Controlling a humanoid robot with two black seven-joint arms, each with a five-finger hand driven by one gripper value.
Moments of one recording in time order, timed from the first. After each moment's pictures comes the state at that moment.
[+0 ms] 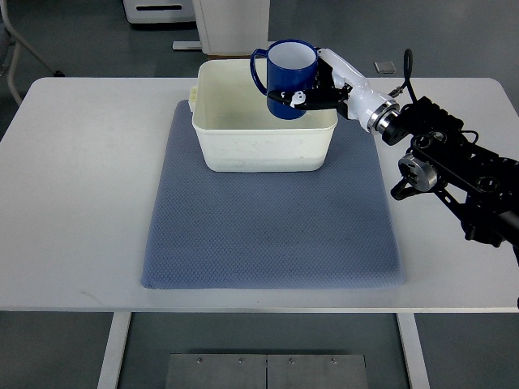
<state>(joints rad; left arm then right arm) -0.01 0.00 -0.59 -0.14 0.35 -0.04 -0.01 0.98 -0.18 0.55 0.90 -0.73 0.05 0.24</state>
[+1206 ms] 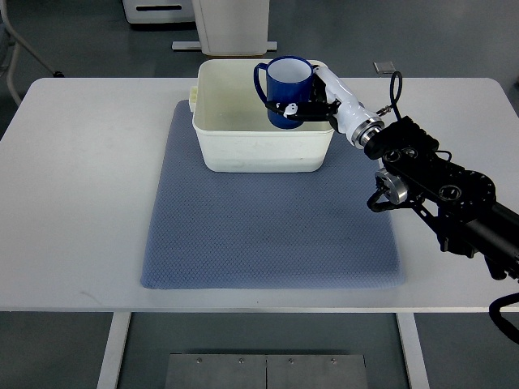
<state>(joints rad) -0.01 0.00 -0.59 -0.14 0.35 -0.04 -0.01 0.97 -0.08 0.52 0.77 -0.73 -0.08 0.25</state>
